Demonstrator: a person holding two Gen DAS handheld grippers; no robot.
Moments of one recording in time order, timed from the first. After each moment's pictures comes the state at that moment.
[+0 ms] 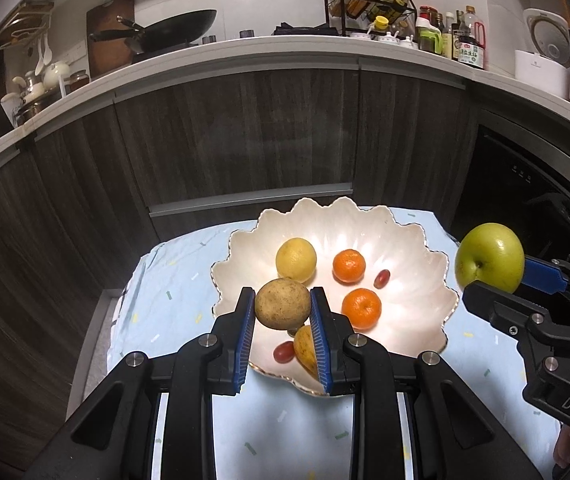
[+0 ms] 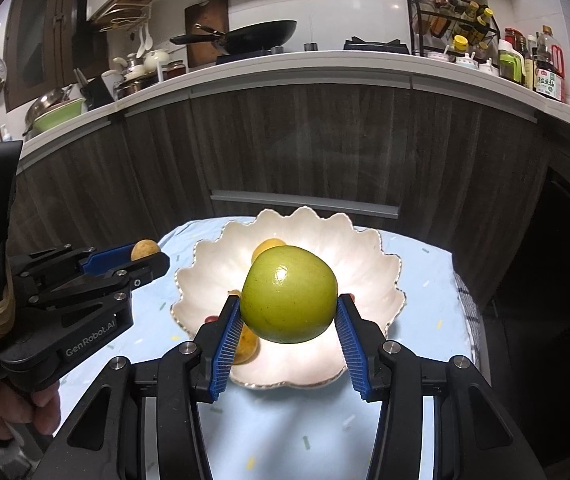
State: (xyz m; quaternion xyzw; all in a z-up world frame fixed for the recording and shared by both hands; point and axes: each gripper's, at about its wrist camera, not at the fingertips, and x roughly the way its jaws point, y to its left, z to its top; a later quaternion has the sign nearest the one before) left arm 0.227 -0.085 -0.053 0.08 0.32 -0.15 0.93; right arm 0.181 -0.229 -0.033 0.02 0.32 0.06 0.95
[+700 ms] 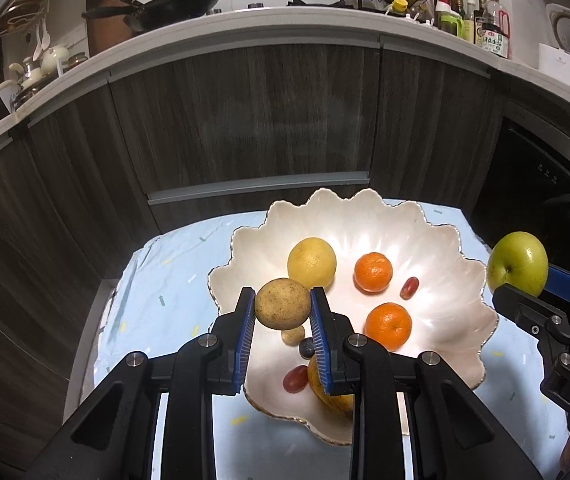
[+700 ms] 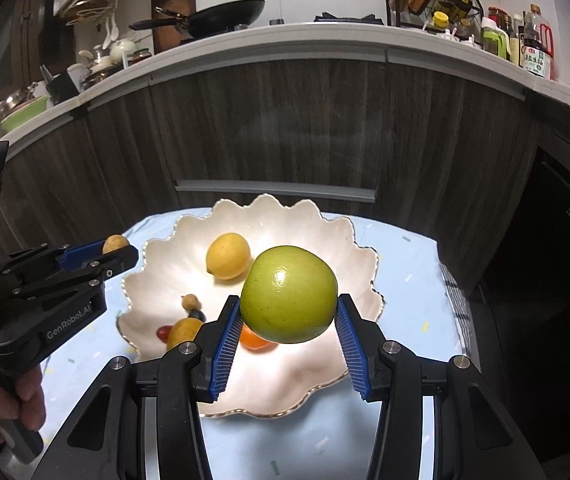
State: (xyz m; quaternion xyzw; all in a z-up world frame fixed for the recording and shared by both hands) left arm 0.280 -0.092 -0.081 0.08 0.35 -0.13 0.92; right arm 0.223 -0.248 -0.060 0.03 0.35 0.01 0.93
